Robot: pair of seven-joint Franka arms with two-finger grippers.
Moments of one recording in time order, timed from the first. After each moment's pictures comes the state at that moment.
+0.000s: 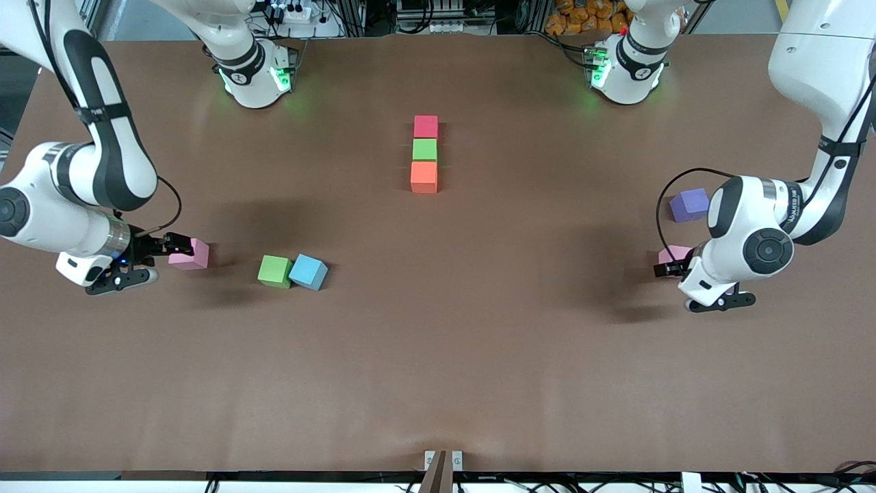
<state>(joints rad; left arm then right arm) 0.26 0.50 -0.29 -1.91 0.33 2.16 -0.32 -0.18 0.31 0.03 -2.03 0.03 2.18 -0.39</state>
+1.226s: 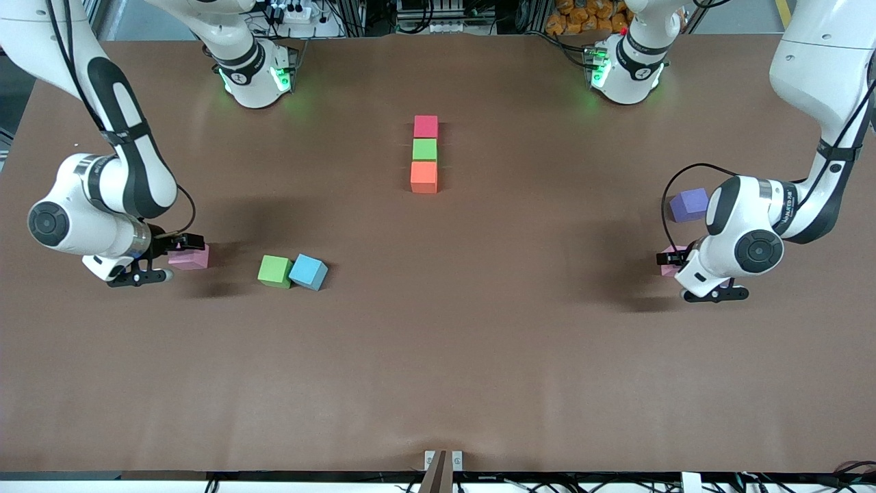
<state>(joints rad) 0.30 0.52 -0.30 -1.96 0.40 2.15 -0.29 -0.09 0.38 -0.07 -2.09 0.01 2.26 -0.26</state>
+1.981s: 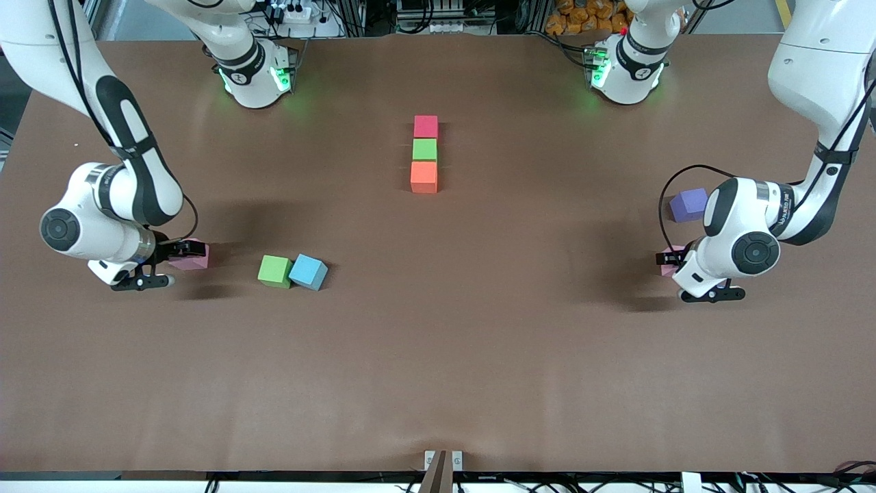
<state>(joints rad) 0.30 0.53 -0.30 -1.96 0.40 2.15 -0.29 -0.09 0.45 -0.09 -2.09 0.01 2.35 -0.26</state>
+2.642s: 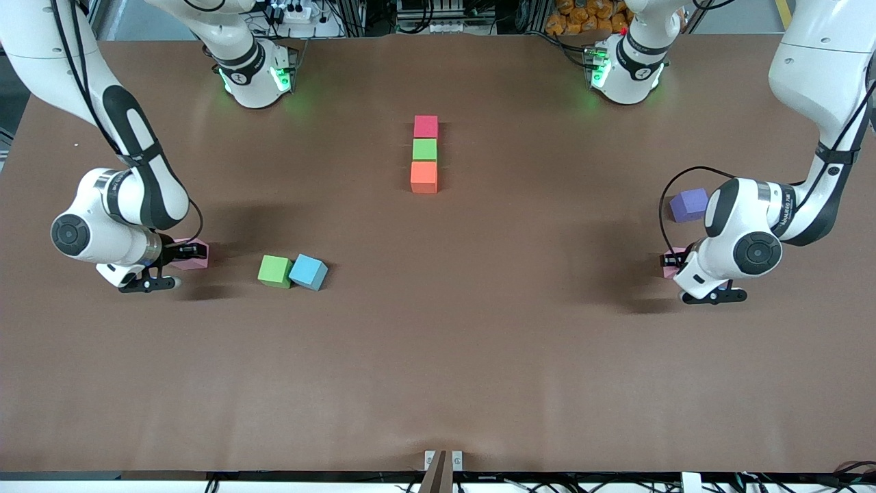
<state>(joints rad) 0.30 0.53 -0.30 -1.94 0.40 2.16 -0.29 -0.09 0.47 -0.09 -2.08 0.01 2.33 -0.26</state>
